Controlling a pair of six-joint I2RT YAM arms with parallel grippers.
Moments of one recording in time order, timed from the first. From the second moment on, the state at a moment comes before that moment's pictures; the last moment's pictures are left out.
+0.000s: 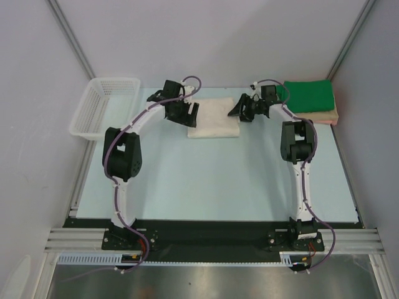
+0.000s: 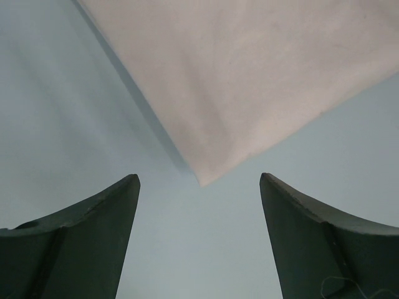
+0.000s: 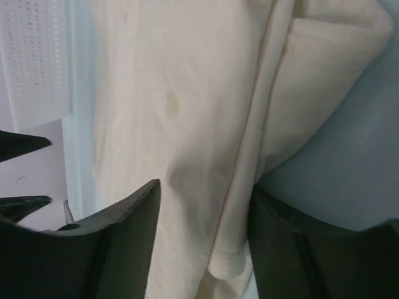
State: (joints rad) left arm -0.34 2.13 1.81 -0.61 0.23 0.04; right arm 0.11 2.54 2.05 -0.27 -0.80 0.47
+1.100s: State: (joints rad) left arm -0.21 1.95 1.57 -0.66 0.32 0.15; right arm 0.01 2.25 2.08 -0.75 -0.26 -0.31
